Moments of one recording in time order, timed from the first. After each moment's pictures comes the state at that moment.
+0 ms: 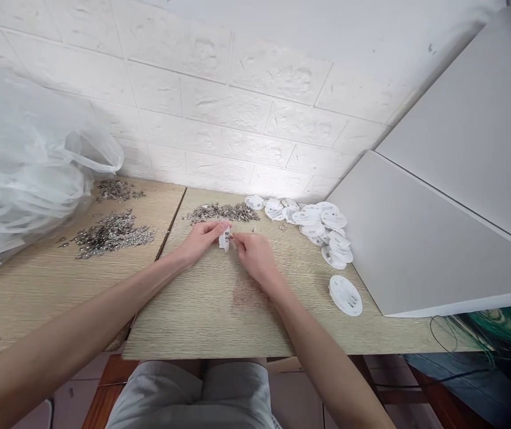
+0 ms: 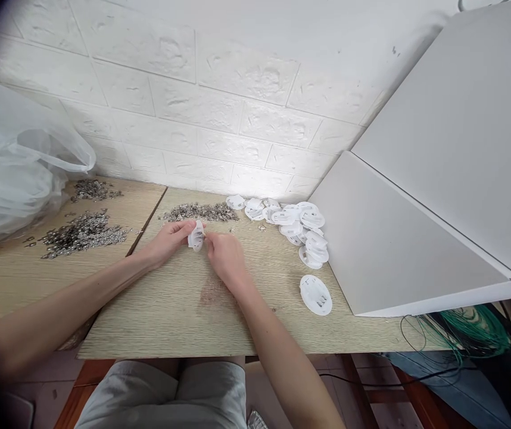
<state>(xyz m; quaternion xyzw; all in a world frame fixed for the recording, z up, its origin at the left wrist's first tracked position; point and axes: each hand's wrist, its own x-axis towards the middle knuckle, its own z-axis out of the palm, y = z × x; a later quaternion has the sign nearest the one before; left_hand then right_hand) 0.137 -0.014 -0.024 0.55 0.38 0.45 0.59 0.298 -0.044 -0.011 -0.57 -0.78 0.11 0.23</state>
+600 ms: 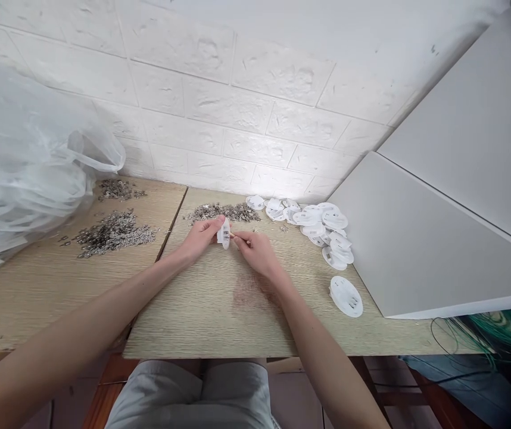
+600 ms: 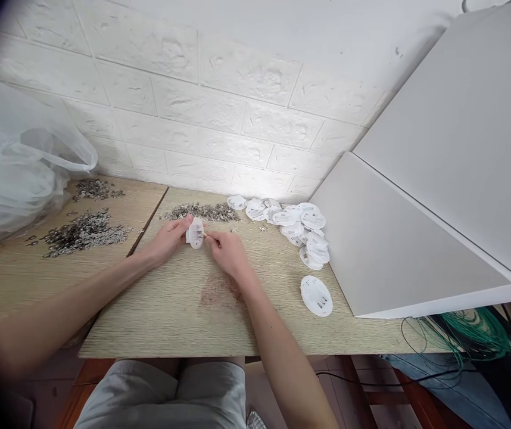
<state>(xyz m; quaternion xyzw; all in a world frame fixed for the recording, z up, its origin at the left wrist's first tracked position) 0.139 -0.010 -0.024 0.50 0.38 0.48 0.61 0.307 -0.035 -0.012 -0.52 -0.78 0.22 0.28</state>
